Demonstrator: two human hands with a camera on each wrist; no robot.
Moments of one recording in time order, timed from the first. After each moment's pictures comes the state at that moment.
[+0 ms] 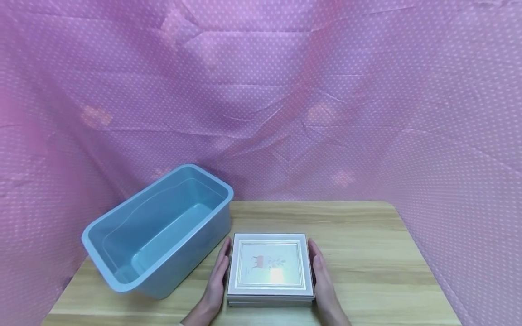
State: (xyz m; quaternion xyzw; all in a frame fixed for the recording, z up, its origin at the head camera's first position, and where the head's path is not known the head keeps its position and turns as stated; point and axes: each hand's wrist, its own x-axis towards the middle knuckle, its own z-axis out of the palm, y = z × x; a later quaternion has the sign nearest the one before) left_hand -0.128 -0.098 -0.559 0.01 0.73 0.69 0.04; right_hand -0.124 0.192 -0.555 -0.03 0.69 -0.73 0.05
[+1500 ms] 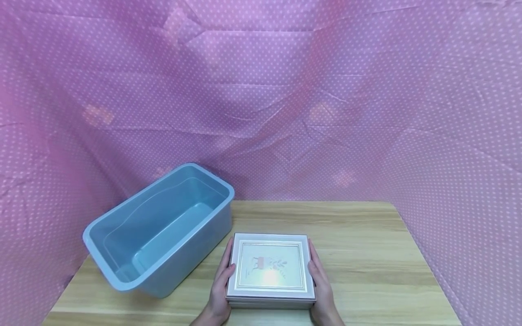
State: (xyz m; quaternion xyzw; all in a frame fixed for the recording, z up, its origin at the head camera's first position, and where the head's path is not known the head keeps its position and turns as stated) left_hand -0.119 -0.081 -0.553 0.00 0.62 0.78 0.06; right_hand -0.118 0.180 -0.562 -0.04 0.59 -0.81 0.08
